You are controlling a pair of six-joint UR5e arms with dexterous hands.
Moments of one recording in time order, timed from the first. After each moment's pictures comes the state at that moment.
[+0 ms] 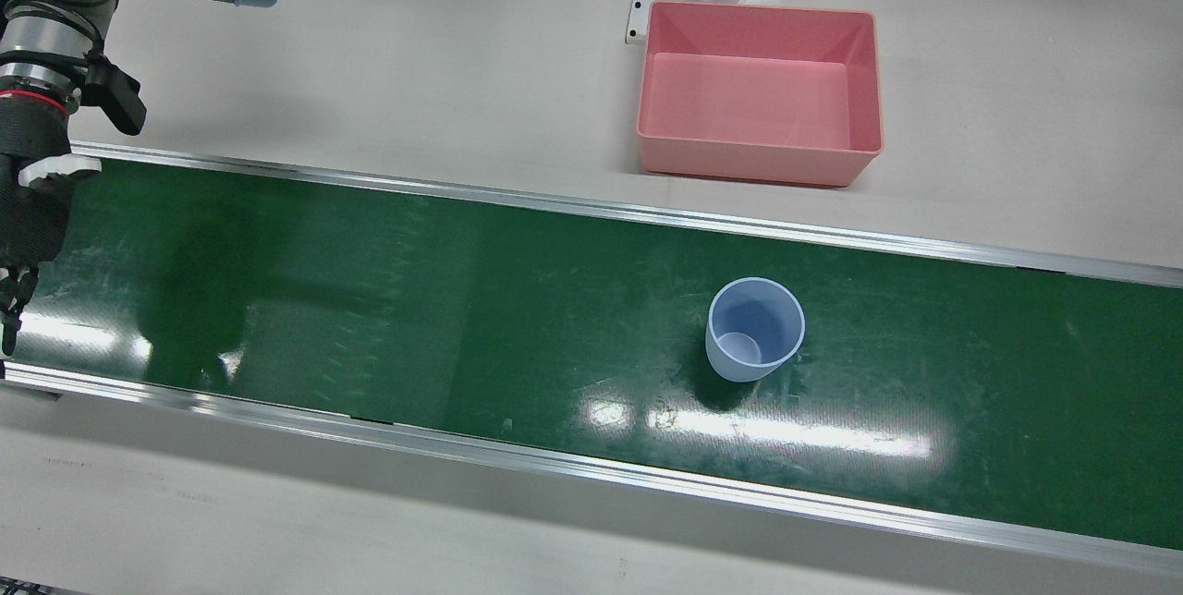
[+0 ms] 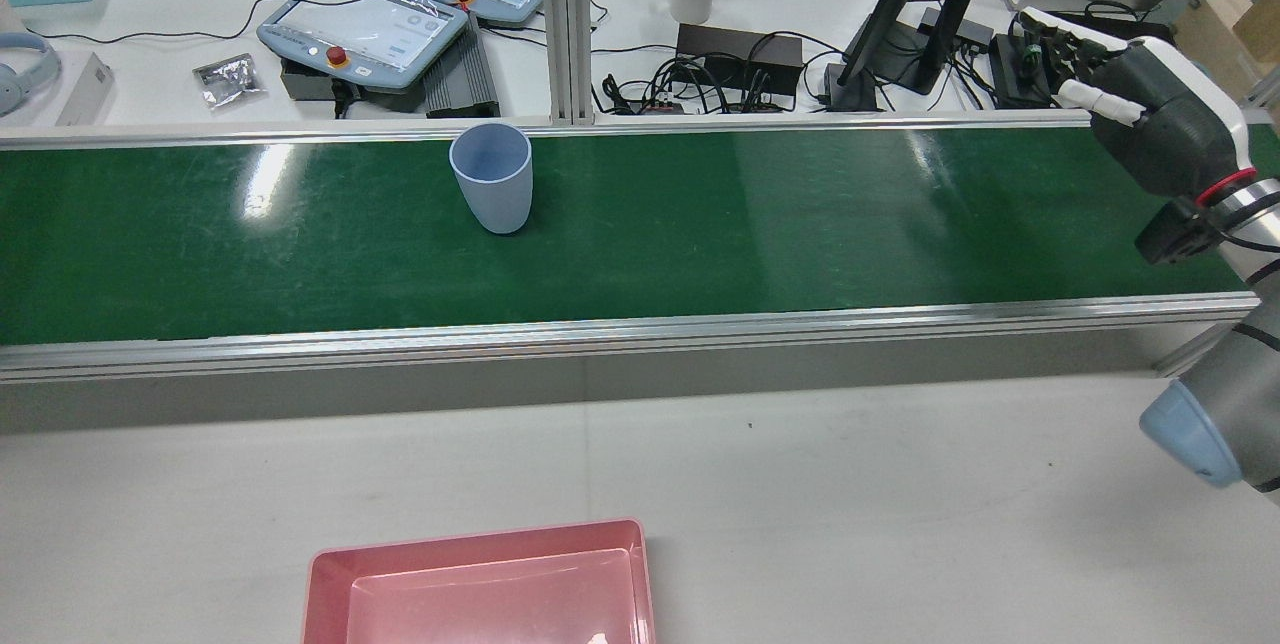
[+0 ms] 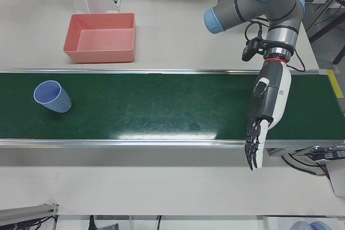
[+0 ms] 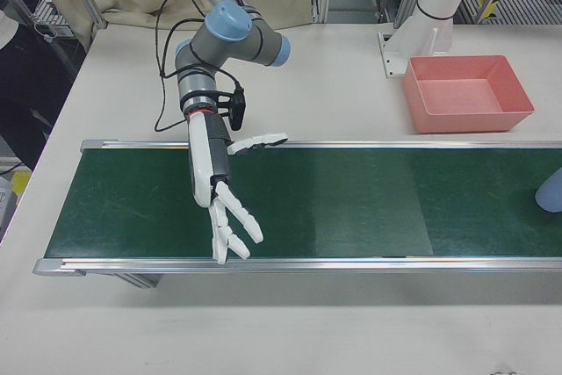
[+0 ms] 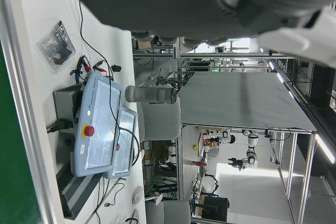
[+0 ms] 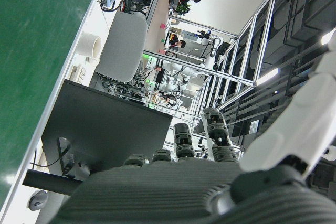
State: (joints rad) left arm -1.41 -1.83 -1.68 0.32 1.80 0.00; right arm 1.09 -1.48 1.85 -3.29 -1.25 -0.41
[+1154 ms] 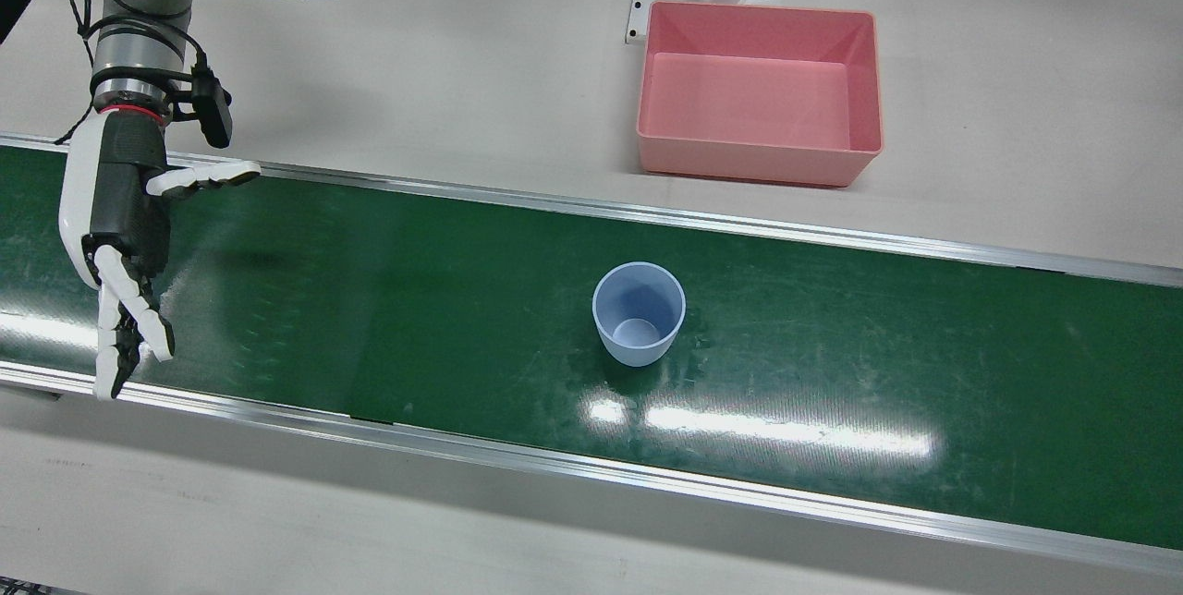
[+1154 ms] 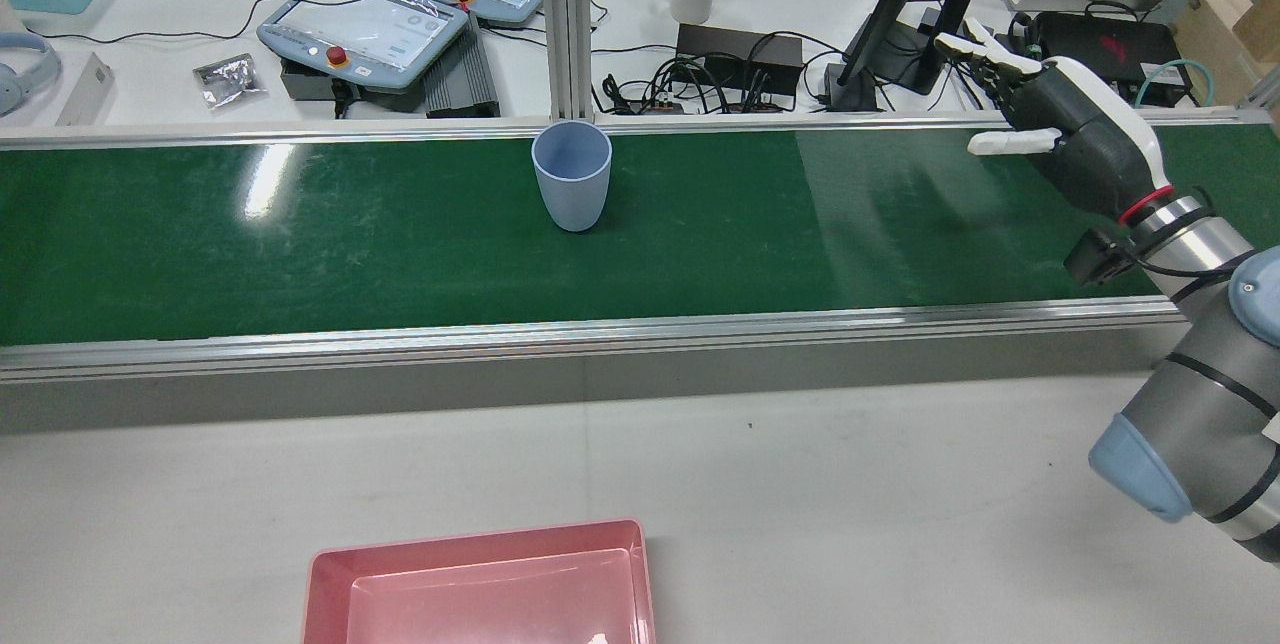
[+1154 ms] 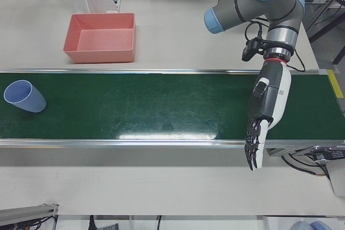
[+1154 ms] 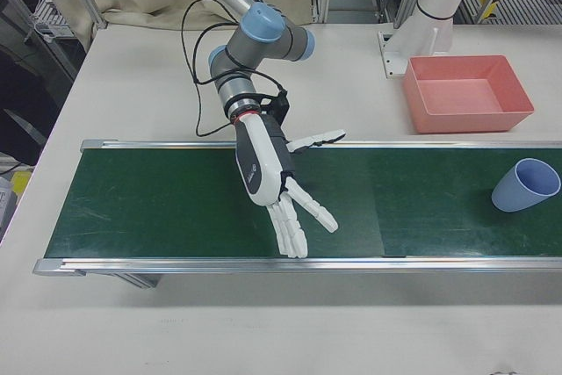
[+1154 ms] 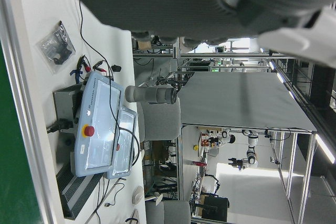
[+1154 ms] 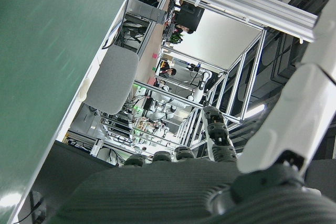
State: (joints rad) left arm -1.41 -1.83 -1.68 0.33 1.80 0.00; right arm 0.95 -1.42 1.87 -3.29 -1.19 -0.46
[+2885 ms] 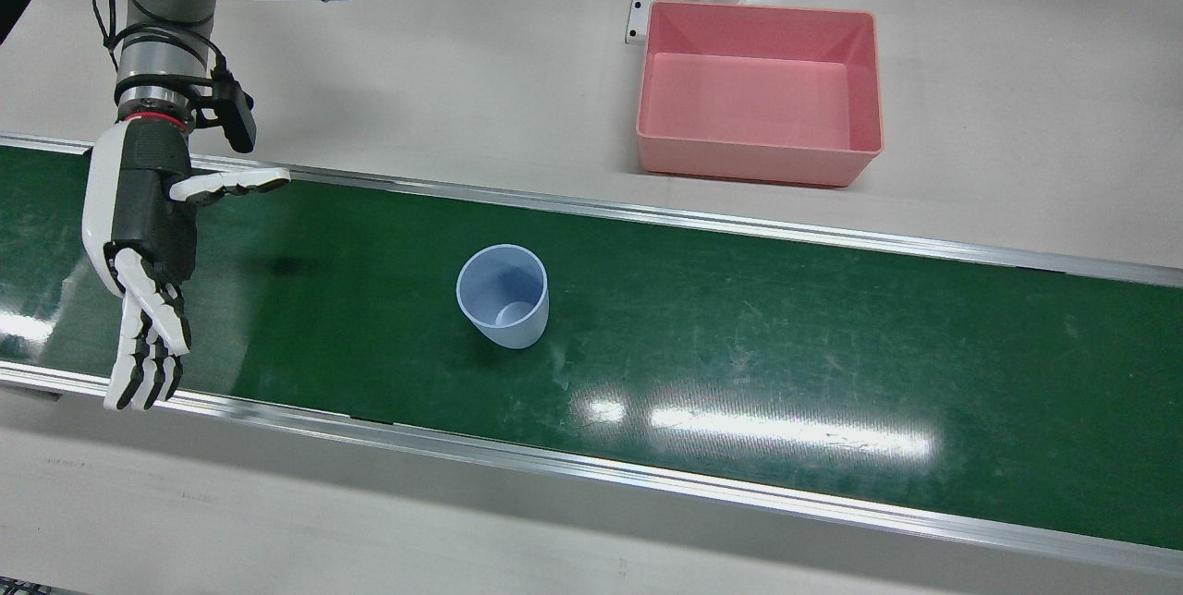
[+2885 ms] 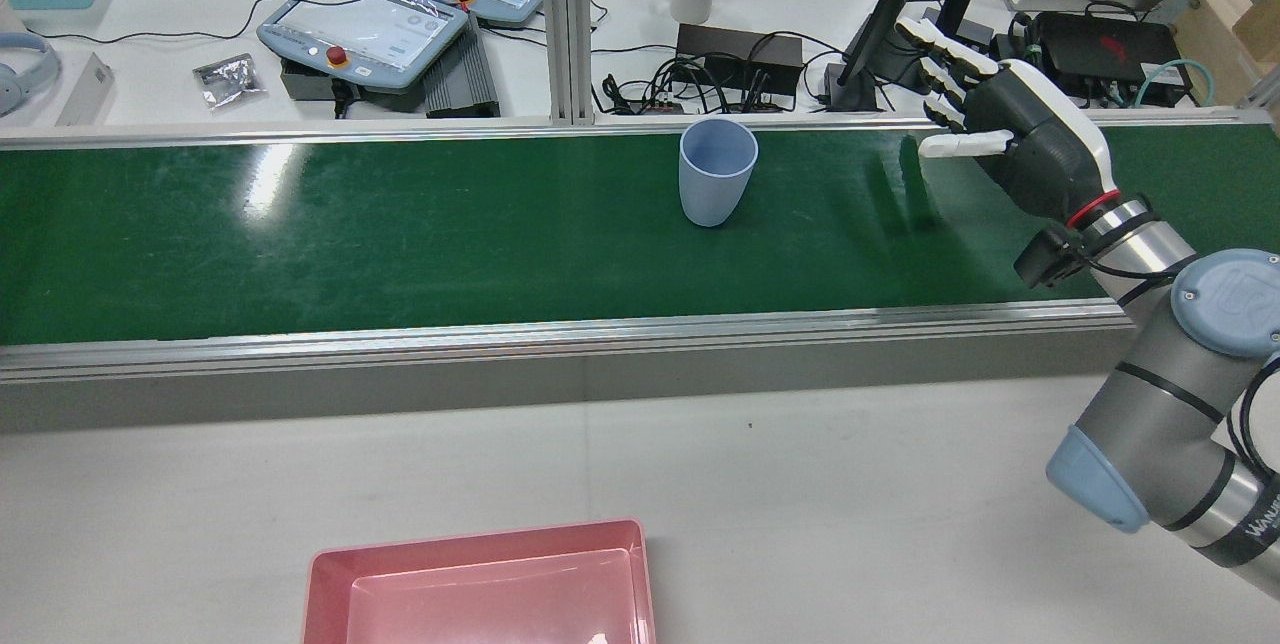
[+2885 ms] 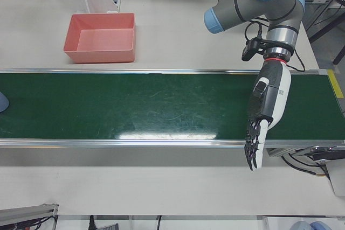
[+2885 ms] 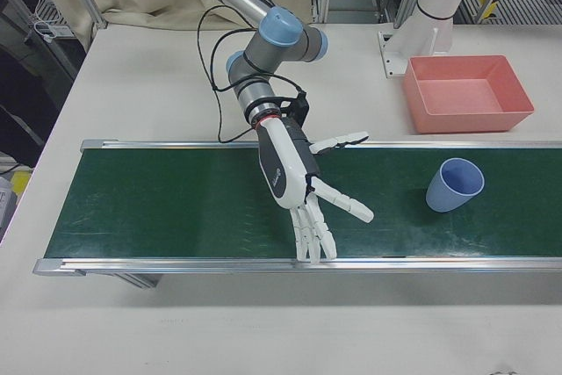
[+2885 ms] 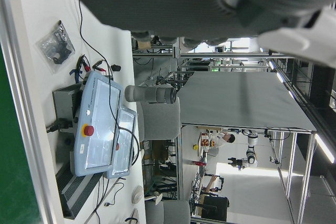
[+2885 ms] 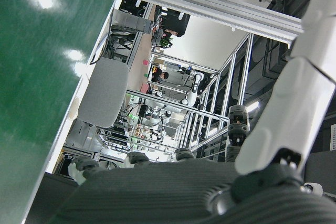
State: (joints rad) left arm -1.41 -1.83 -1.68 0.33 1.80 0.00; right arm 0.92 -1.39 1.86 -3.29 -1.16 -0.41
